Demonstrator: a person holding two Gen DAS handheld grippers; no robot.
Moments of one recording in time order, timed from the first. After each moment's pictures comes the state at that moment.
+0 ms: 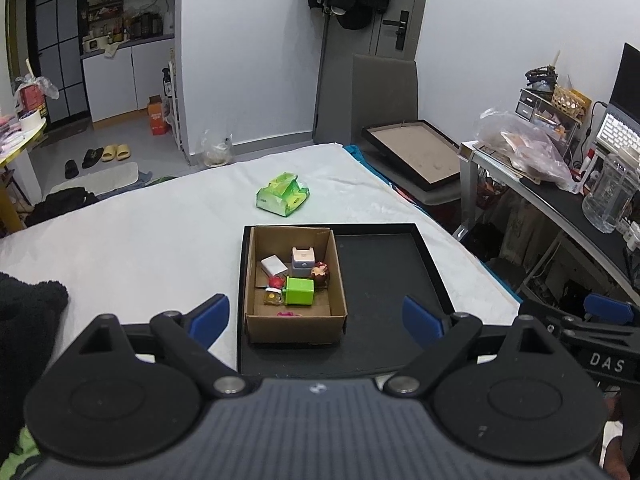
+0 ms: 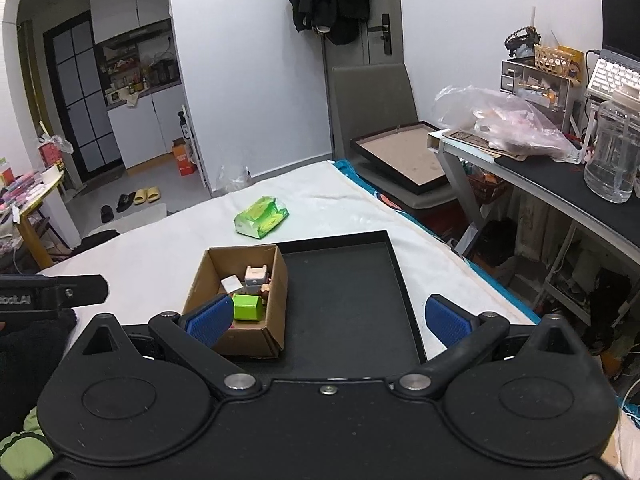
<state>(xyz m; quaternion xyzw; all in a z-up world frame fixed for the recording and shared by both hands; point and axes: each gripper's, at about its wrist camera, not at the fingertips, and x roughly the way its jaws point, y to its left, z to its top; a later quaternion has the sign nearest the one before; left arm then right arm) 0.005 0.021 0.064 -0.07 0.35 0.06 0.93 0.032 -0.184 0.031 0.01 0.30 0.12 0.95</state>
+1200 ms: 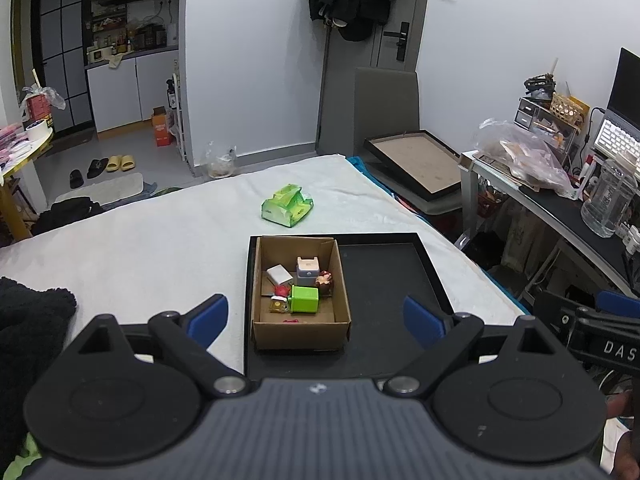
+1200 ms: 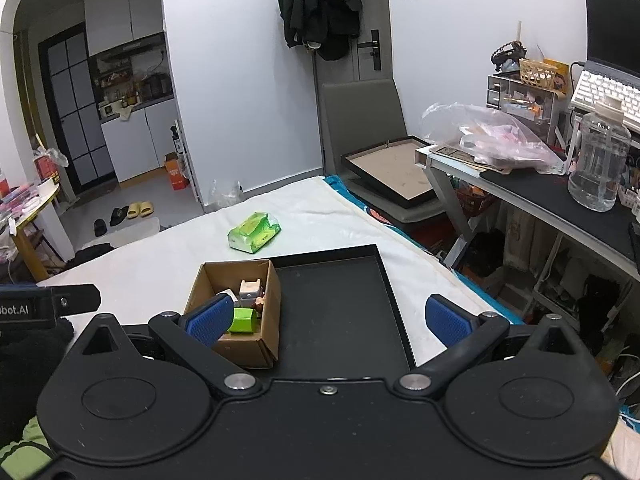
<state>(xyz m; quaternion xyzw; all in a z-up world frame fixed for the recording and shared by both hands) -0.008 0.019 0.073 -0.07 0.34 0.06 0.94 0.018 -0.186 0.041 0.01 0.28 0.10 0.95</state>
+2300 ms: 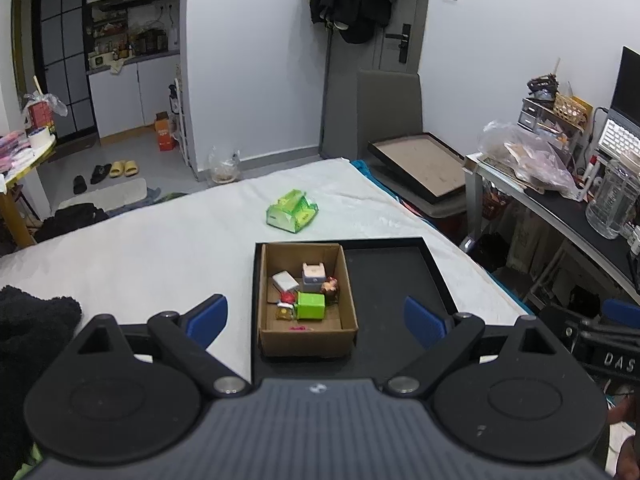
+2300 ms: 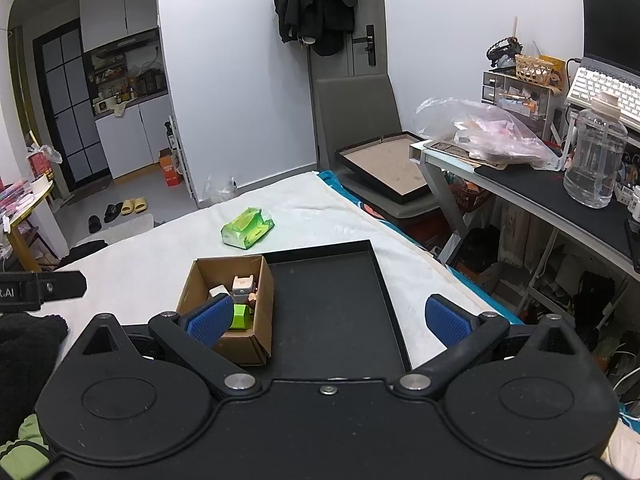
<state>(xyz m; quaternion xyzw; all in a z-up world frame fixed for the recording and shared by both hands) -0.002 0.026 0.080 -0.06 0.33 0.07 0.94 0.024 -0.187 0.038 0.01 0.29 0.09 0.95</state>
